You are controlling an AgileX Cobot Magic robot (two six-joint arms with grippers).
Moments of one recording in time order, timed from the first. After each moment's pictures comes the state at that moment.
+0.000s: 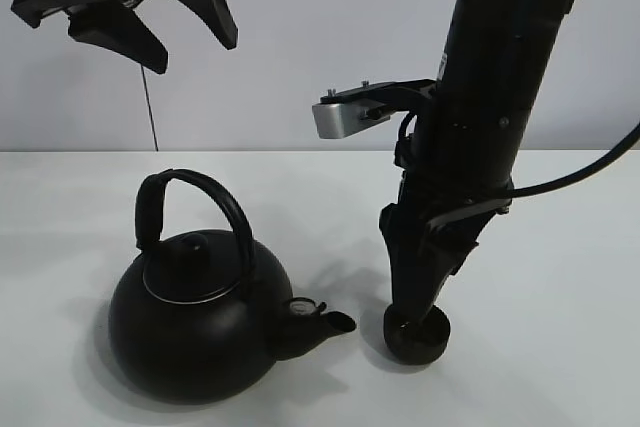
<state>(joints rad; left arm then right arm) -0.49 1.64 -1.31 -0.22 0.65 -0.25 0.50 1.84 -1.22 0.15 0.98 -0.57</state>
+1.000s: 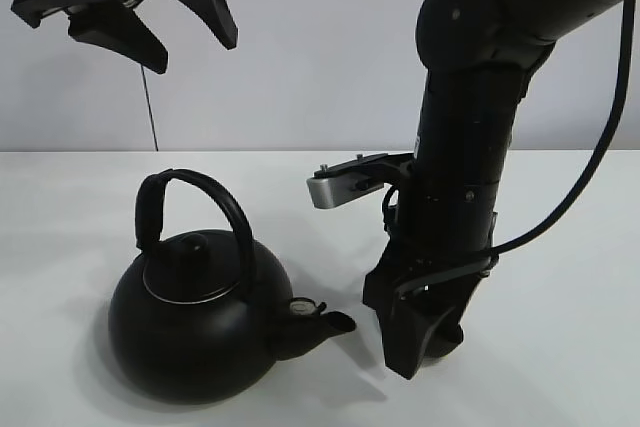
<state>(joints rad) -0.49 1.64 -1.31 -0.22 0.65 -0.25 0.50 2.00 -1.22 0.16 0.92 -0.49</state>
